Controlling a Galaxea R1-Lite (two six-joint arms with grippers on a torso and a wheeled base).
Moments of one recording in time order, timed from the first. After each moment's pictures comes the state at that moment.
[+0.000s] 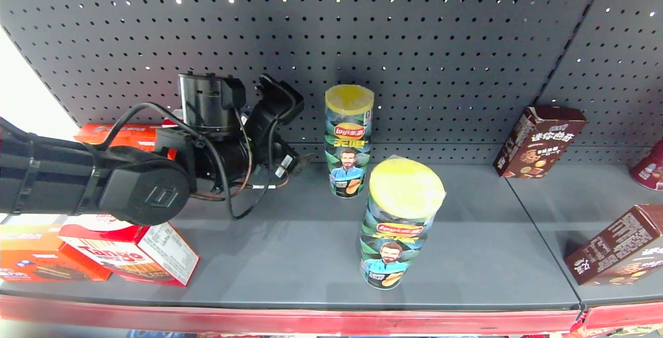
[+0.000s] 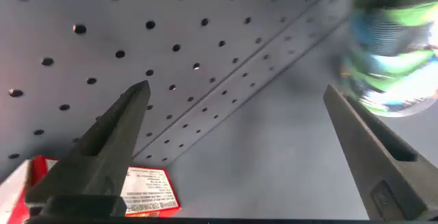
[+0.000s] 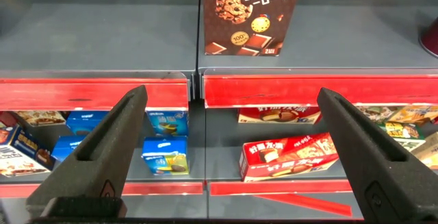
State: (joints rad) left arm -0.44 1.87 -1.17 -0.47 0.10 0.50; right arm 0.00 0.00 0.00 0.00 -0.04 -0.01
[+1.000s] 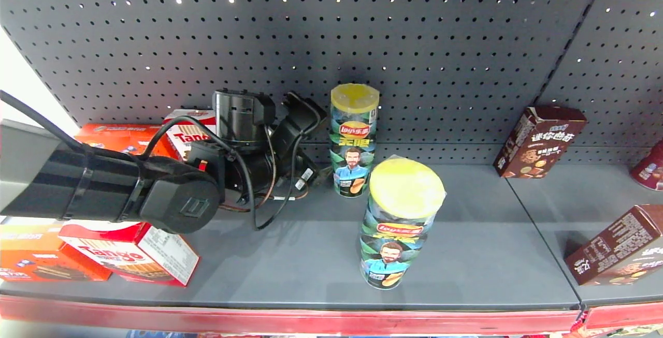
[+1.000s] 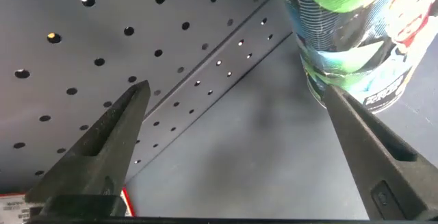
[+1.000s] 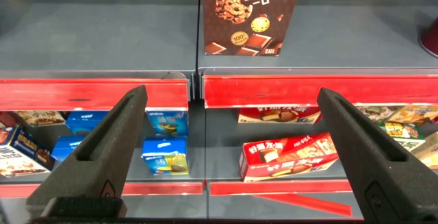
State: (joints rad) left arm -0.50 1.93 -1.19 -0.48 0.10 0.50; right arm 0.00 0.00 0.00 0.00 -0.04 -0.01
